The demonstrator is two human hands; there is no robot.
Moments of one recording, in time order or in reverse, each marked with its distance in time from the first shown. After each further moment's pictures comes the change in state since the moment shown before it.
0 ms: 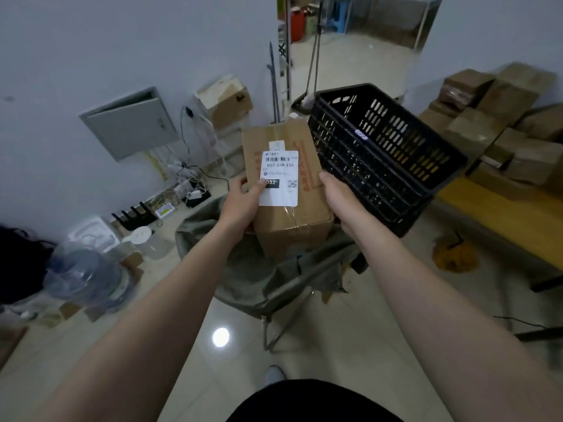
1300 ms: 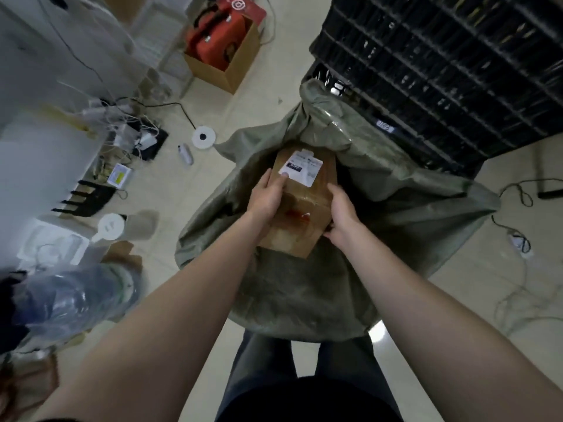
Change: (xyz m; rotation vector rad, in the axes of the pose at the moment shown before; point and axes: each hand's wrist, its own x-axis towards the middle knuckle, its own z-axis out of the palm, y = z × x) left_hand 0.312 -0.161 0.001 0.183 -0.426 -0.428; right_hand 0.240 0.167 0.210 0.714 0.394 0.746
